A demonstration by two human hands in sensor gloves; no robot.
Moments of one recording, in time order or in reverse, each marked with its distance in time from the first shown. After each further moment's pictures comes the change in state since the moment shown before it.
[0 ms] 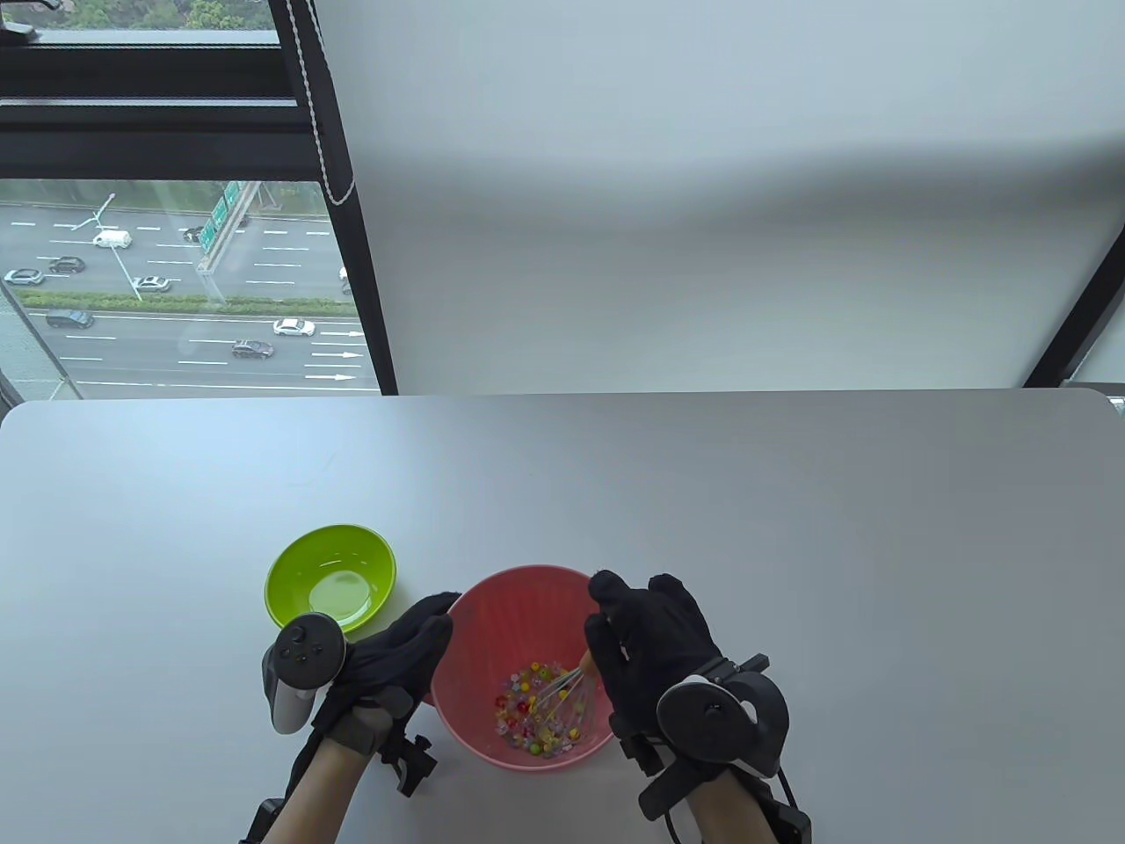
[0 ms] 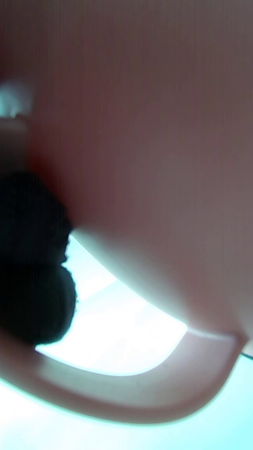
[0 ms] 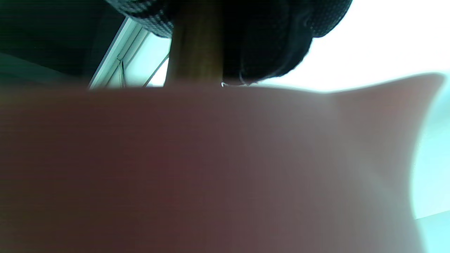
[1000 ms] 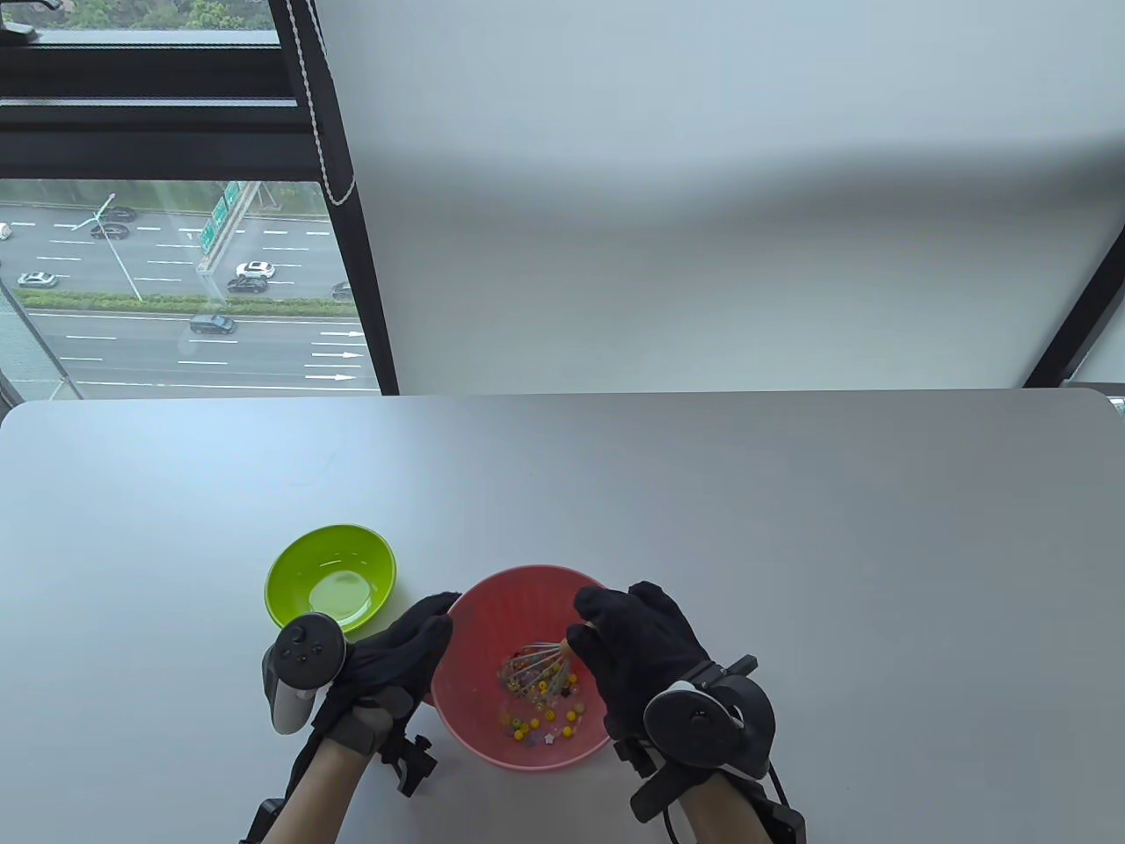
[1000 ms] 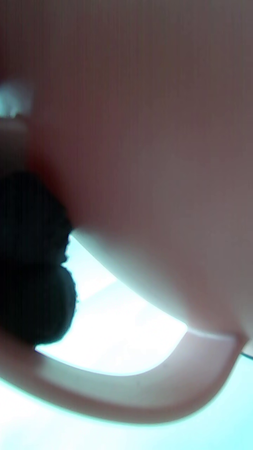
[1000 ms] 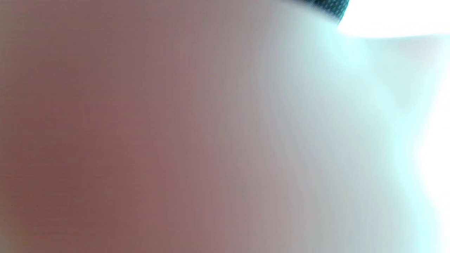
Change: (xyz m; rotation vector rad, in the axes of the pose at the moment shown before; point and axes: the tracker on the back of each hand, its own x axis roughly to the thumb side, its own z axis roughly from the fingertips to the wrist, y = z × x) left_hand 0.000 0.000 0.000 0.001 0.000 -0.001; right_hand 0.006 0.006 0.001 0.000 -0.051 0.042
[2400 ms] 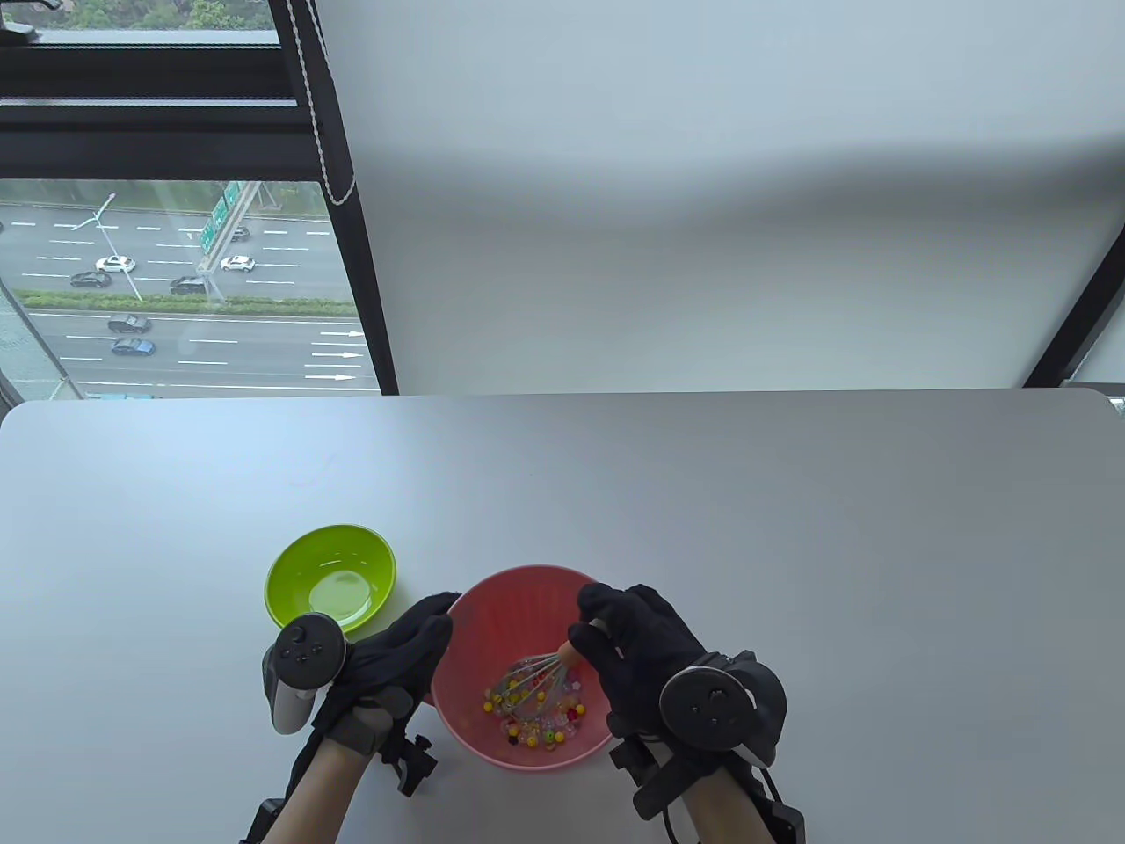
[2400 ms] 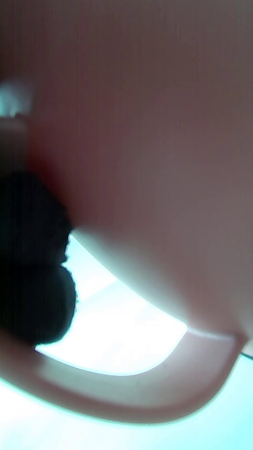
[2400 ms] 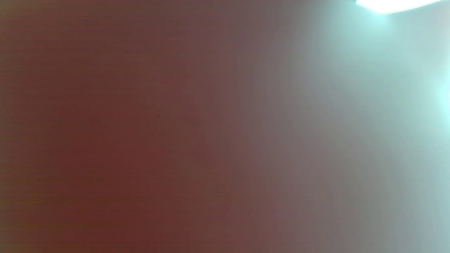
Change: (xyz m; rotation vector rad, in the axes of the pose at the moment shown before) left_hand 0.000 -0.001 0.000 0.001 0.000 0.001; right_hand -0.011 0.003 -0.001 0.052 0.075 -0.161
